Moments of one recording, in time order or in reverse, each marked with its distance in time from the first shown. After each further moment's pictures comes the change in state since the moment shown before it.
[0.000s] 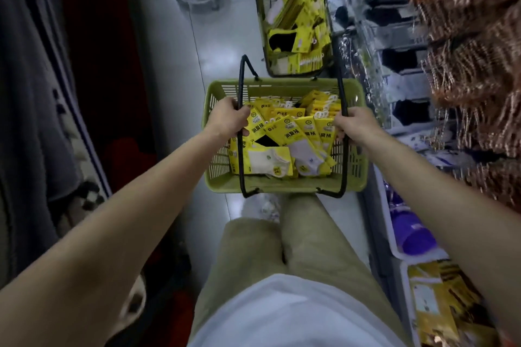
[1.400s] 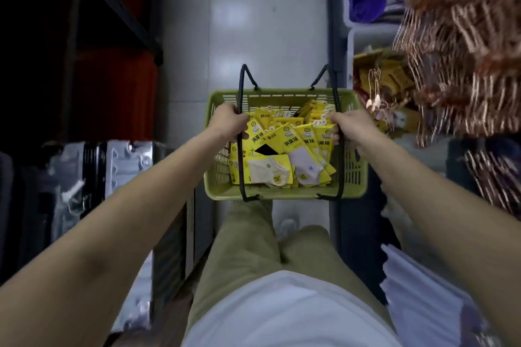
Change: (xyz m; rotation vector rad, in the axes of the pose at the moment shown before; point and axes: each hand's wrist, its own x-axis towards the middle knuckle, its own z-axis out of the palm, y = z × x) left_hand -0.802 -0.512 0.514 -0.135 0.105 -0.118; right_hand -0.620 0.816 -0.025 0.016 -0.127 -0.016
